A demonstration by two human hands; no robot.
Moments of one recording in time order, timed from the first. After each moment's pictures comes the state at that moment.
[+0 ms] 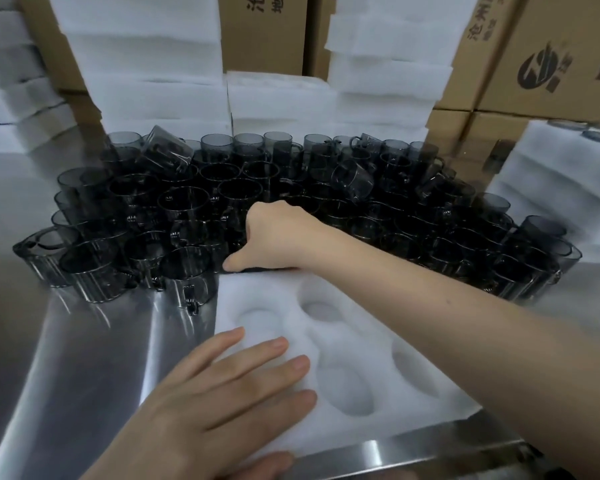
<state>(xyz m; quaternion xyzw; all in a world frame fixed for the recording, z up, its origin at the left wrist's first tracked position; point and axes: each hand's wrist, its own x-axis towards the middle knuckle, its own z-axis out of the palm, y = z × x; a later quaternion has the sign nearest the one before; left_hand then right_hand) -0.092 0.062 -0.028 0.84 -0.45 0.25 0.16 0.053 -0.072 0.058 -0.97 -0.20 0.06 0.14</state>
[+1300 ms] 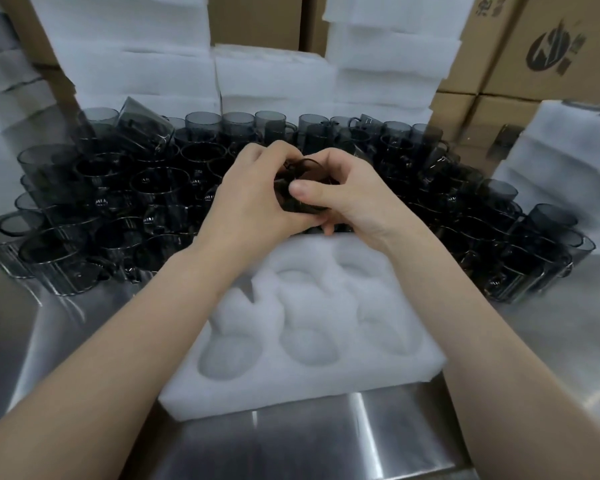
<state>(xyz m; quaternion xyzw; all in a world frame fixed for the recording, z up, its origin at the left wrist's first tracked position) 0.062 -0.006 0.026 0.87 -0.18 0.24 0.39 0.085 -0.166 0.034 -0.74 -0.20 0.02 0.64</state>
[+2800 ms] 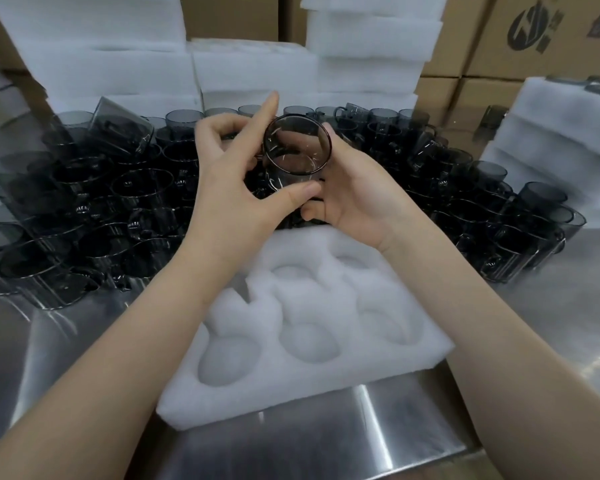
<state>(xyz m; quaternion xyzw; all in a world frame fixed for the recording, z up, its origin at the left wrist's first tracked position) 0.047 -0.008 0.028 0.77 -0.22 0.26 0.53 0.077 -0.167 0.040 -0.58 -0.18 0.14 0.78</state>
